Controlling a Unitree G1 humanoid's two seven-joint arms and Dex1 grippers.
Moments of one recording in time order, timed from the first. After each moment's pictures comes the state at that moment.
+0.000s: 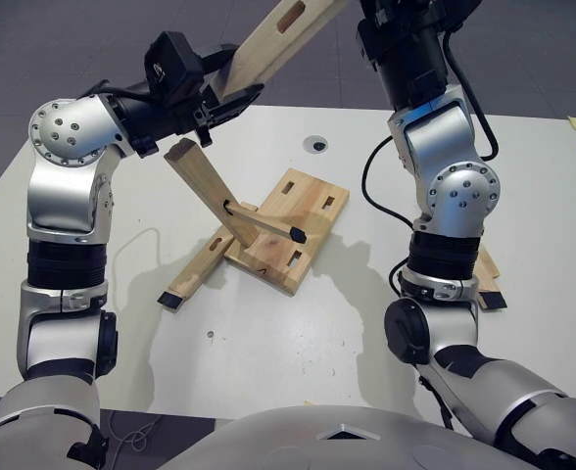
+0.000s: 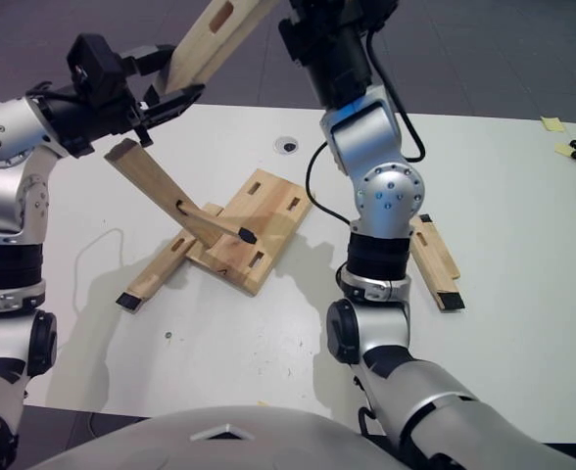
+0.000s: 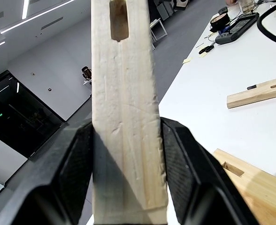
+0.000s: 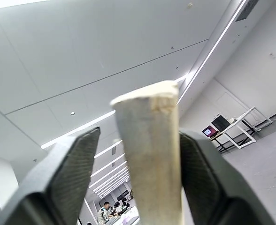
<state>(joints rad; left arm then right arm) -0.66 0.61 -0.01 -0.01 -0.24 0.11 -0.89 -0.78 0.07 -0.24 -0.04 1.19 0.49 0.18</state>
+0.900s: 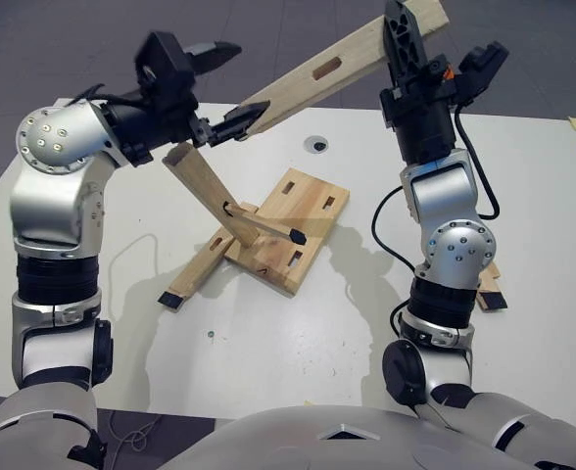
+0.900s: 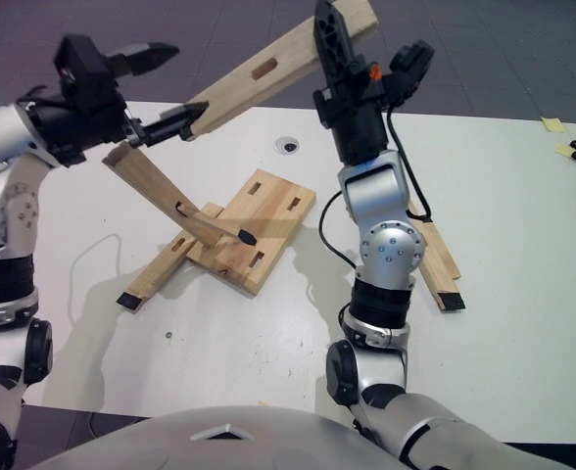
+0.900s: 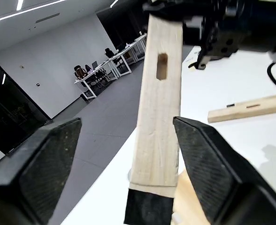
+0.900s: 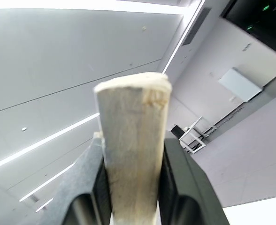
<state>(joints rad) -0.64 0.63 0.09 -0.16 -0.47 0.40 -0.88 -0.53 0.10 -0.25 -0.23 1.11 0.44 0.06</state>
